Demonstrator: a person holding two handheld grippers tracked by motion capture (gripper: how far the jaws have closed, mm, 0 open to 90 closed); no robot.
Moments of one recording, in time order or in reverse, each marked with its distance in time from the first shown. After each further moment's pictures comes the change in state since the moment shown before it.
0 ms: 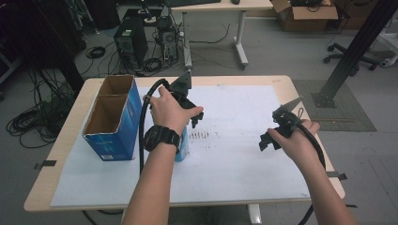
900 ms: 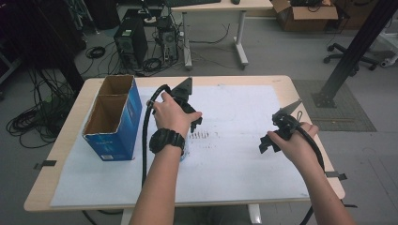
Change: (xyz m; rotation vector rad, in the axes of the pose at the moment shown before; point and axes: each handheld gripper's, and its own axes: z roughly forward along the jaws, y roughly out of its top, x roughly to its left) left arm 0.000 0.003 0.023 0.042 0.037 -0.021; right arm -0.005 -0.001 0.013 0.018 0.002 0.001
